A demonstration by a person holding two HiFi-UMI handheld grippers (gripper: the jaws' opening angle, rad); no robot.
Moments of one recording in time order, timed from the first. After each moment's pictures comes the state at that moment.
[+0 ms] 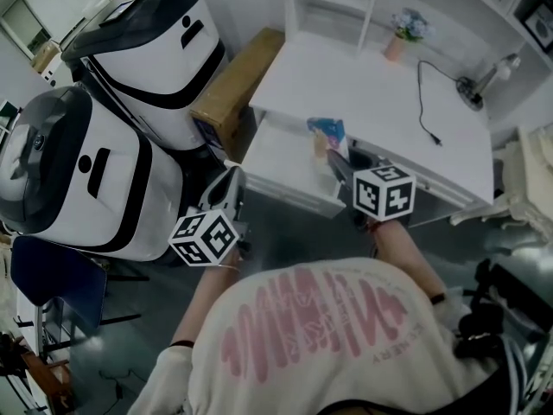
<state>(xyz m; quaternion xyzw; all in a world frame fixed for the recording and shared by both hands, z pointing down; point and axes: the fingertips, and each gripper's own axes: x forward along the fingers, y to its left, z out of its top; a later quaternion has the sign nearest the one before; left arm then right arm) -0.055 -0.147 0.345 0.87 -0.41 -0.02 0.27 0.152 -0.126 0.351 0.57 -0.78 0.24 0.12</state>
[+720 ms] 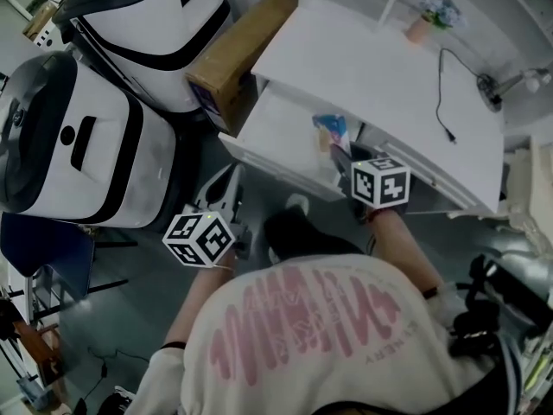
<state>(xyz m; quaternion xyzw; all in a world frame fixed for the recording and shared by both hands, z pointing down) -0.052 -0.134 0.396 0.85 -0.42 0.00 0.31 0.170 -0.143 0.449 0.54 -0.76 0.30 0.20</state>
